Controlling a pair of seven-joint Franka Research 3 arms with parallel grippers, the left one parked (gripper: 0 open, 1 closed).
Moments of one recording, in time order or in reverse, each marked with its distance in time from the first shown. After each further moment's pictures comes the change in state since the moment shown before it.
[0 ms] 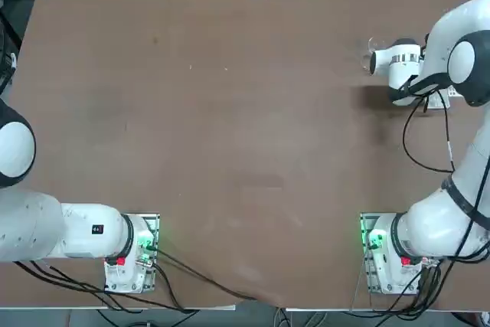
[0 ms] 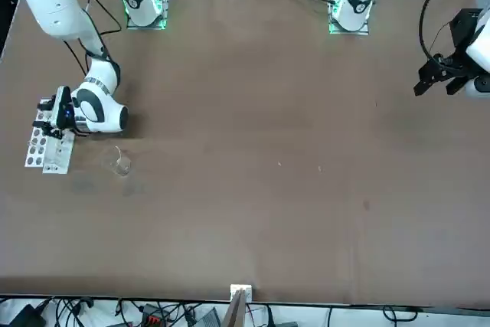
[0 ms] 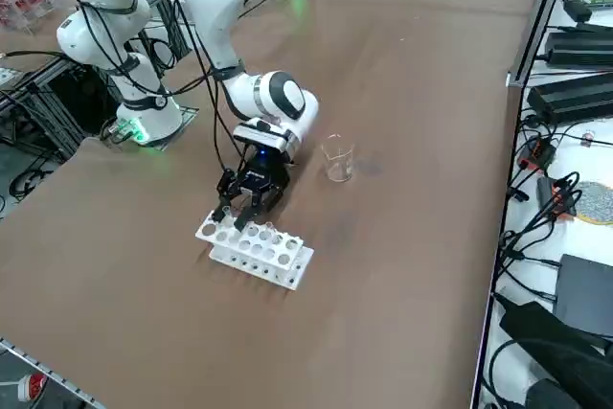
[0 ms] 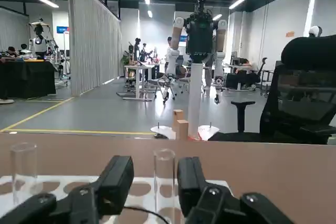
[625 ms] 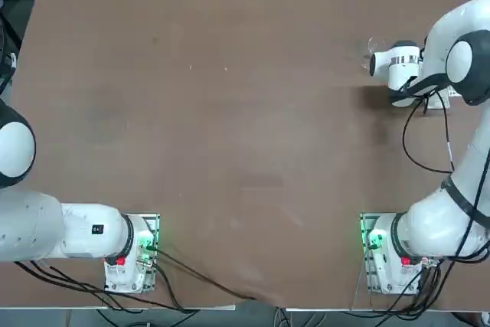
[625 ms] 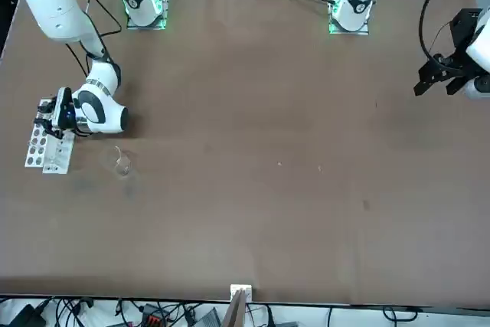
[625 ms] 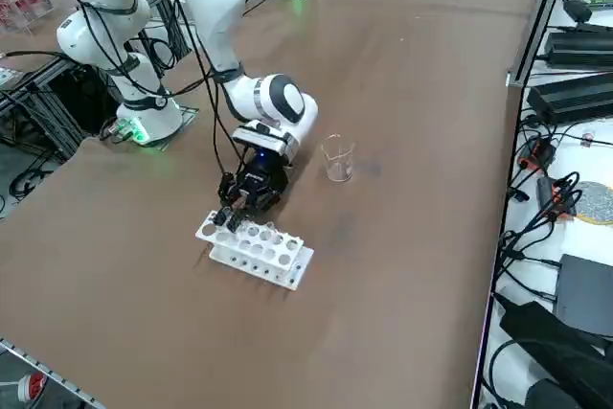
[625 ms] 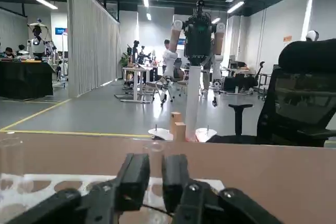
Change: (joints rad) arm 0.000 0.011 -0.002 0.001 0.000 -0.013 0.001
